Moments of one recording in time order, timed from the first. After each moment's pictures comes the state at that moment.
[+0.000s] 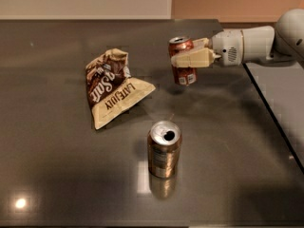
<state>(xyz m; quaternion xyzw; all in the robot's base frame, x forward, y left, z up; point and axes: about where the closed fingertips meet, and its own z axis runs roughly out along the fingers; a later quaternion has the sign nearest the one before) 0.616 -0.082 0.932 -0.45 0.64 0.43 0.44</state>
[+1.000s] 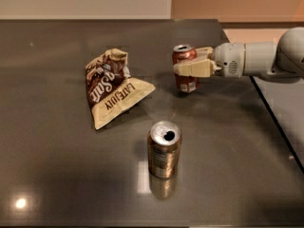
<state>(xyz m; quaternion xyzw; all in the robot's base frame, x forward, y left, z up) 0.613 -0.091 0.912 -0.43 0.65 0.41 0.48</state>
